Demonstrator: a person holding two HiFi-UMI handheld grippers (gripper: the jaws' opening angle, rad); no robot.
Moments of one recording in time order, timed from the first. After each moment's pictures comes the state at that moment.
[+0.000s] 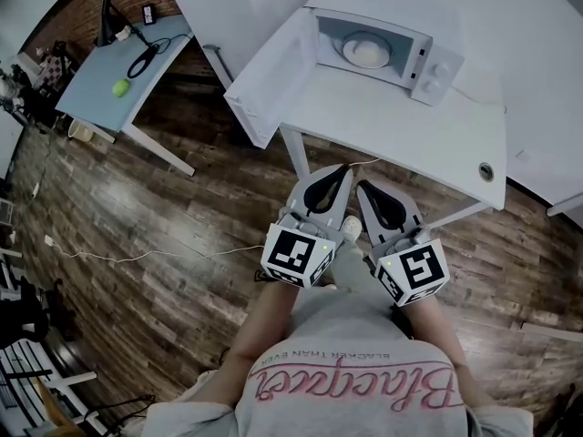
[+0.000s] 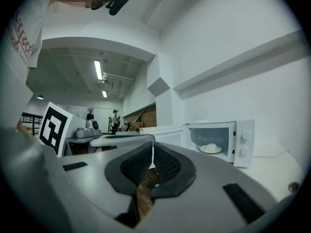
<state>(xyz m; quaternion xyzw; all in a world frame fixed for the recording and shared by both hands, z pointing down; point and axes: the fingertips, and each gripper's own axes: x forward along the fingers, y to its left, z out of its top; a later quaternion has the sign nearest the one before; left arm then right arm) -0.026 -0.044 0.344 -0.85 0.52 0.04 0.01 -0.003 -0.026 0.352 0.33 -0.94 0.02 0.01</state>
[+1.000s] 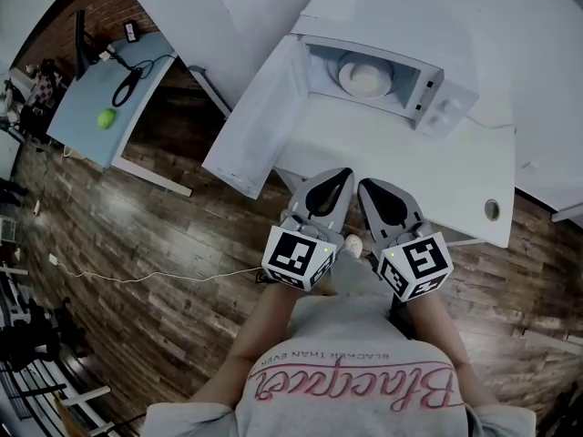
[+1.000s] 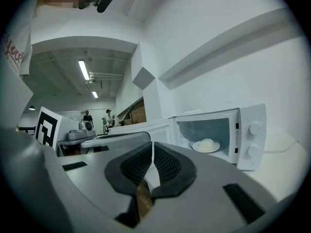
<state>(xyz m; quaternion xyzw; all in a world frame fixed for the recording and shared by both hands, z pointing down) -0.039 -0.185 0.350 -0.86 0.50 0.02 -0.02 -0.017 -0.178 0.365 0.35 -0.93 0.09 0.03</state>
